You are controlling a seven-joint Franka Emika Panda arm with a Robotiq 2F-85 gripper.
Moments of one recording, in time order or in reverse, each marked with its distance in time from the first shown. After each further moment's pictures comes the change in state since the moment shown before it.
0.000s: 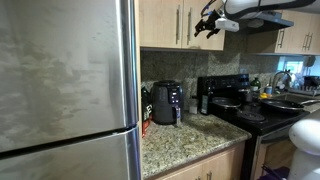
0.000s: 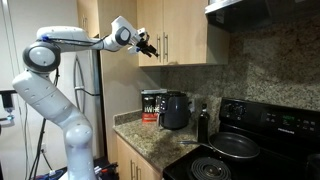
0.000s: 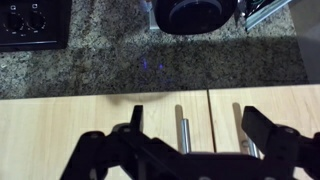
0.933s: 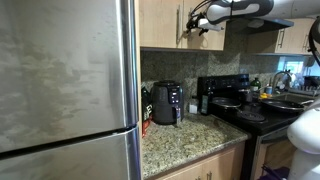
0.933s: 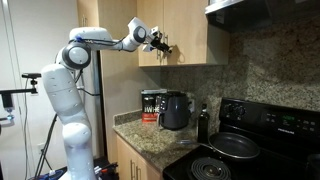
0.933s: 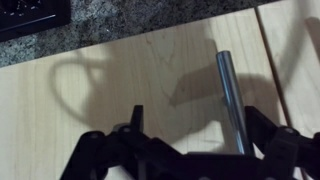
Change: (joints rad) arm -0.059 0.342 0.037 0.355 -0.202 0.026 0.270
